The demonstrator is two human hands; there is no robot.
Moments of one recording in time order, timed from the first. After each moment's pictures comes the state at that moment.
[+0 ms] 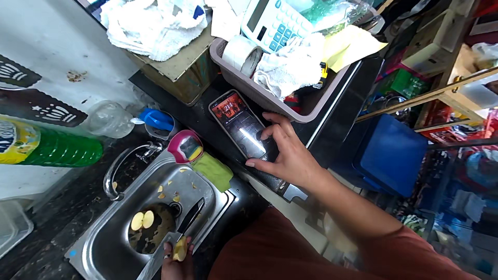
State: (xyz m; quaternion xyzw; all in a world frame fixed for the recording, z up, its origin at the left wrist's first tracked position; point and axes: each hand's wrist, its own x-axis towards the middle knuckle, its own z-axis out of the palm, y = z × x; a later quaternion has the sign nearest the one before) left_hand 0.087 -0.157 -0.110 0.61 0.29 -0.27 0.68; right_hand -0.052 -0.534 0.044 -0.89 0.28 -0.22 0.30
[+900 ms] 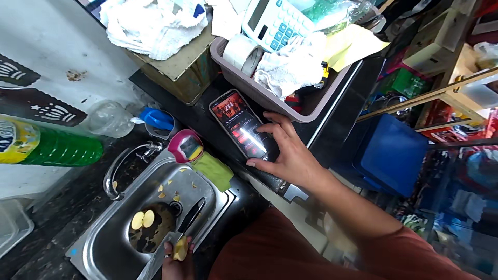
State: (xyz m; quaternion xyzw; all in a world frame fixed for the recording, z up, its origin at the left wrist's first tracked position) left_hand 0.086 -0.155 -0.115 0.61 0.29 -0.27 0.68; right_hand -0.051 -0.534 0.044 -0.89 0.29 -0.20 0.30
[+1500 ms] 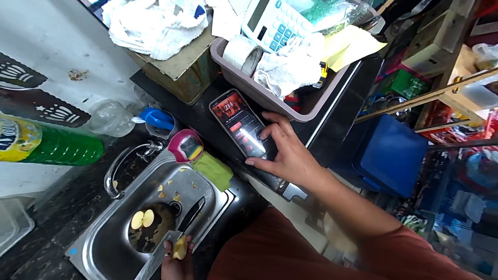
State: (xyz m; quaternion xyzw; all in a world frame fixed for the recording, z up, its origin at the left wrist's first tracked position) left_hand 0.087 -0.157 -0.113 0.61 0.30 -0.26 0.68; right_hand -0.051 -0.533 0.044 -0.89 0.29 -0.20 0.29
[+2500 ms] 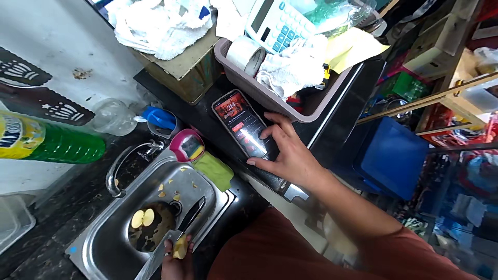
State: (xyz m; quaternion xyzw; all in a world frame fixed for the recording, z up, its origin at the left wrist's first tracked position) left_hand 0.086 -0.156 -0.113 0.61 0.30 -0.26 0.69; right_hand -0.050 -0.533 0.044 -0.89 0.29 -0.19 0.29
